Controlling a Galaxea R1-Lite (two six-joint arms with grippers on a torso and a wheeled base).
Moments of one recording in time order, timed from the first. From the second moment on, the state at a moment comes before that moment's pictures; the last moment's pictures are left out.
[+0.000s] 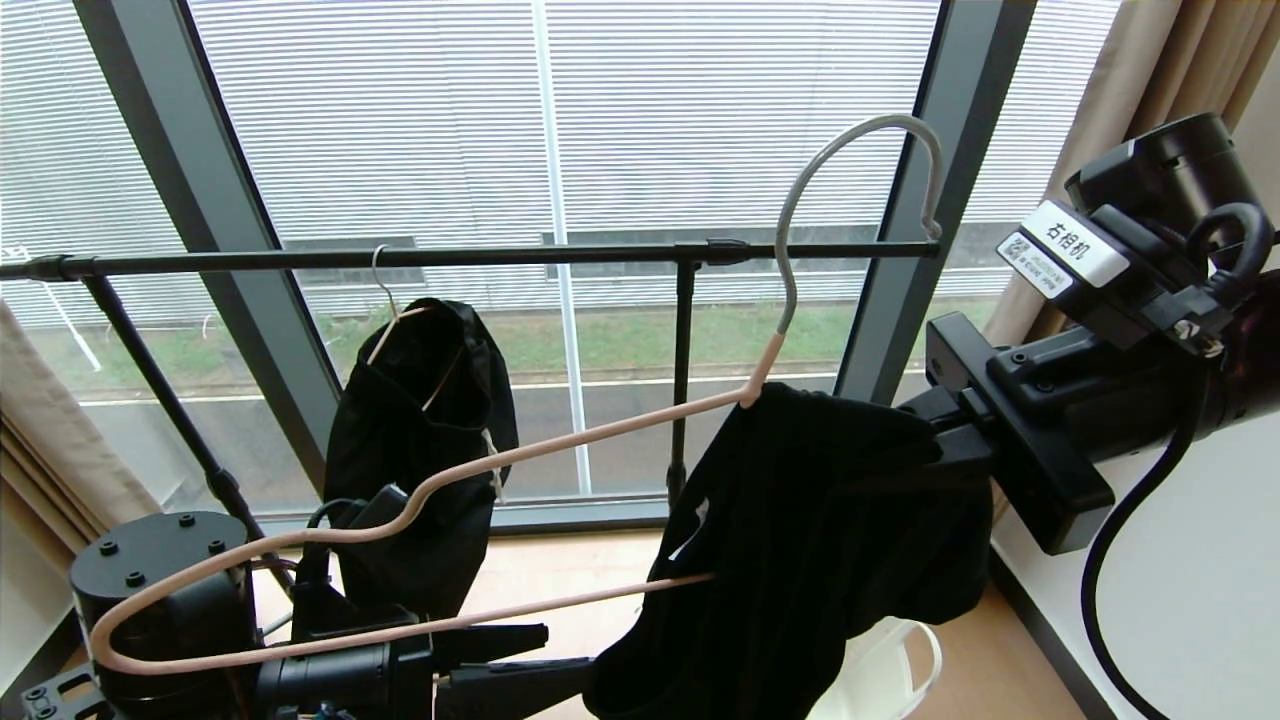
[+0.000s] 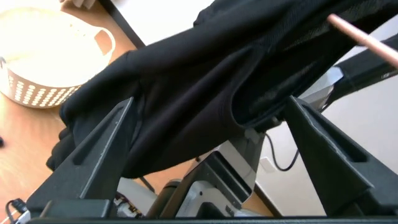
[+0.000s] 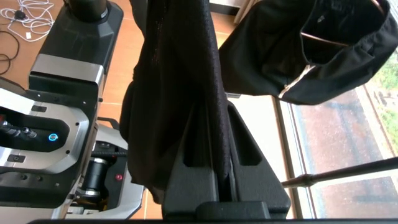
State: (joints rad) left arm -0.52 1.61 -0.17 -1.13 -0.68 -0.57; right arm 0.47 1.60 -1.33 0.50 0.91 -0.82
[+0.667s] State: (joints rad) left arm -0.53 1.63 -0.17 -1.13 -0.68 -0.57; right arm 0.51 1.60 -1.34 0.46 0.91 -0.82
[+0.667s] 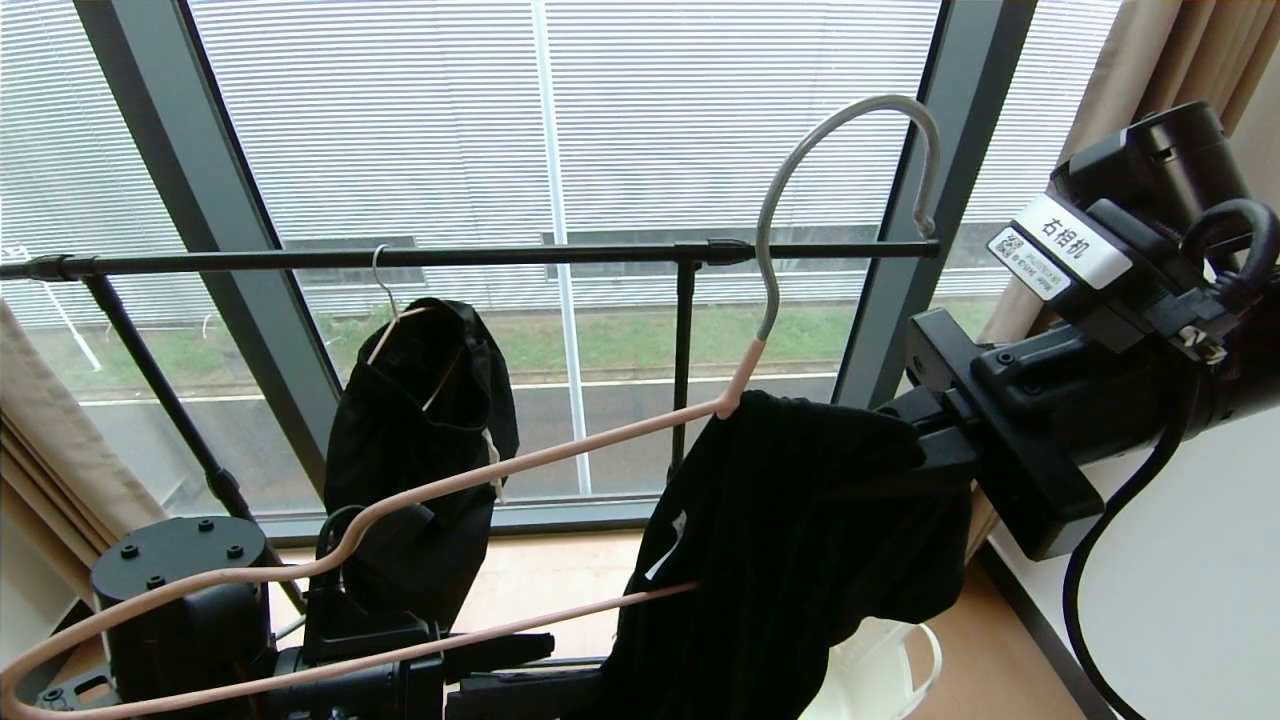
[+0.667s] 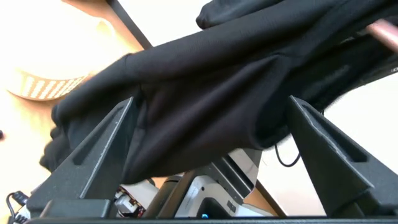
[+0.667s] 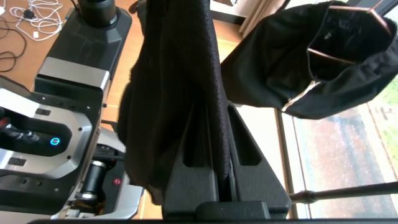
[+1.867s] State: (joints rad) left arm -0.55 1.66 -0.15 -1.13 -0.62 -0.48; right arm 0.50 1.61 -1.33 0.46 0.92 -0.81
